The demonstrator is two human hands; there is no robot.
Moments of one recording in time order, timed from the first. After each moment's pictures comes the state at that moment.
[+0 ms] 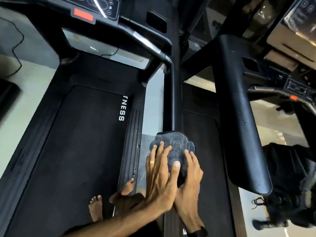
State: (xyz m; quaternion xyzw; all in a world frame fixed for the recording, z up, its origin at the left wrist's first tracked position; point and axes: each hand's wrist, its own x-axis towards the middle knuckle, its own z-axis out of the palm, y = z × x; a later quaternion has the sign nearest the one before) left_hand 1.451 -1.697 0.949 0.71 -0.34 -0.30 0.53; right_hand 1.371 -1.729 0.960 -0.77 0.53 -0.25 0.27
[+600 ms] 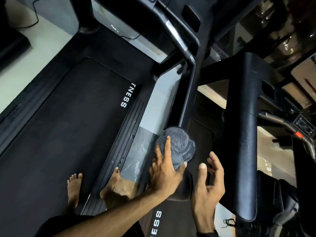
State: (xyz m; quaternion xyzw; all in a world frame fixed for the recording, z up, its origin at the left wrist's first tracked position) left_hand 1.427 -1.748 0.931 0.81 -0.23 -0.36 0.39; right_hand 1.344 -1.790 0.985 -0.76 0.47 -0.36 0.26
